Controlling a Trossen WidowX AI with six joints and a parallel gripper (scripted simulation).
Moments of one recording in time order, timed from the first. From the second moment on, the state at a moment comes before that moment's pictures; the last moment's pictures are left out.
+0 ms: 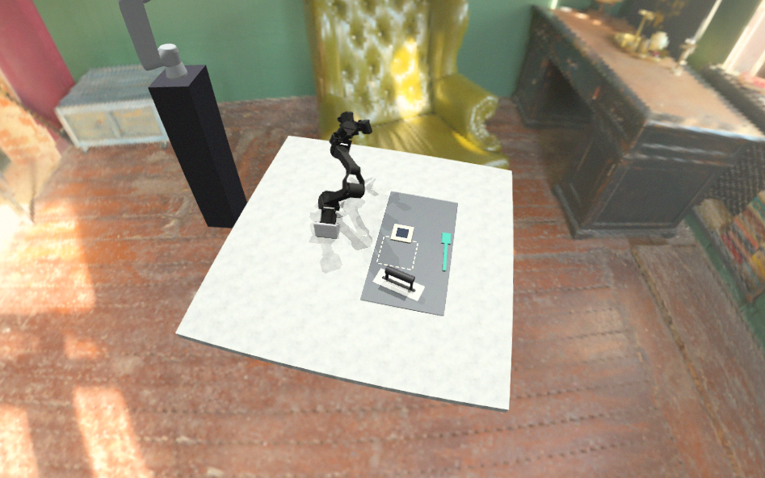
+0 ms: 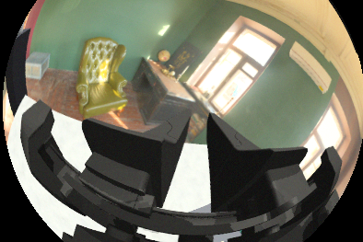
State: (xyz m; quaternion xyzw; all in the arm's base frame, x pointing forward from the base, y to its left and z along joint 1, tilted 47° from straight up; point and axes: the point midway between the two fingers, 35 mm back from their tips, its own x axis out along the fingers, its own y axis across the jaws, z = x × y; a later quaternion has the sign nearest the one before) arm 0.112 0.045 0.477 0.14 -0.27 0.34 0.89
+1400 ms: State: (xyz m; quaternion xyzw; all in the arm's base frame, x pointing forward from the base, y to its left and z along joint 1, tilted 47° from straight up) arm 0.112 0.045 0.477 0.14 -0.27 0.34 0.89
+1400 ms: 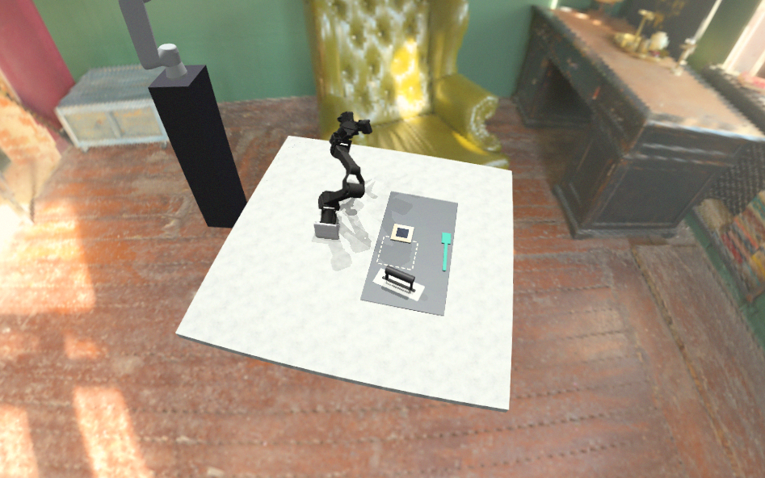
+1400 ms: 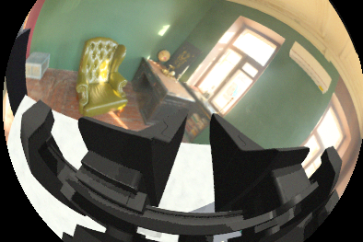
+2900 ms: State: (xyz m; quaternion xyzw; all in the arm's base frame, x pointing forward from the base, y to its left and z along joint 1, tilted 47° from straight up) arm 0.093 0.102 0.497 0.00 -0.30 0.29 0.91
